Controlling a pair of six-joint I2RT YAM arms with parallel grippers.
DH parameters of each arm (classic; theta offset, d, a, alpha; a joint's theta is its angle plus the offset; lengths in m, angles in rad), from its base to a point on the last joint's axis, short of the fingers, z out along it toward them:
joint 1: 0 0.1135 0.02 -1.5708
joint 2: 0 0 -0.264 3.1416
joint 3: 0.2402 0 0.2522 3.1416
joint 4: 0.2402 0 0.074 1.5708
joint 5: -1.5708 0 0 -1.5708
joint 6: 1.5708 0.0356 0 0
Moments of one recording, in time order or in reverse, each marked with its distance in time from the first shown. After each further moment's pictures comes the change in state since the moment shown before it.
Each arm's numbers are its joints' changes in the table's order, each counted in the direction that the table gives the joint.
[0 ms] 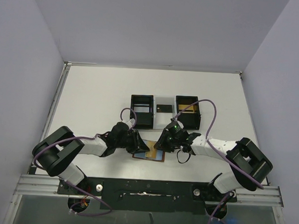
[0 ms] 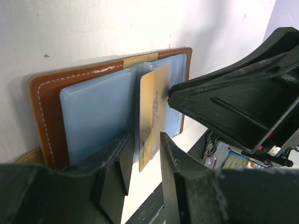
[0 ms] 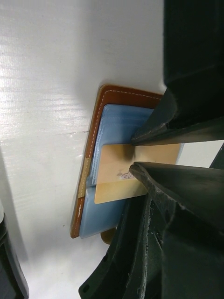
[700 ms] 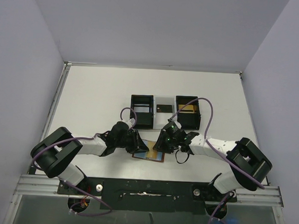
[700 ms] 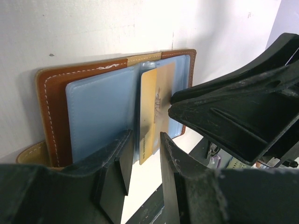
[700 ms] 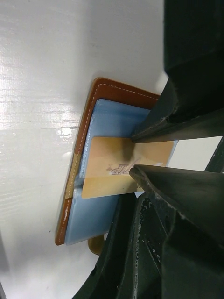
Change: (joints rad) left arm 0.005 -0.023 0.012 0.058 0.005 0.030; right arm 0.032 -0.008 0.043 0.103 -0.024 -0.055
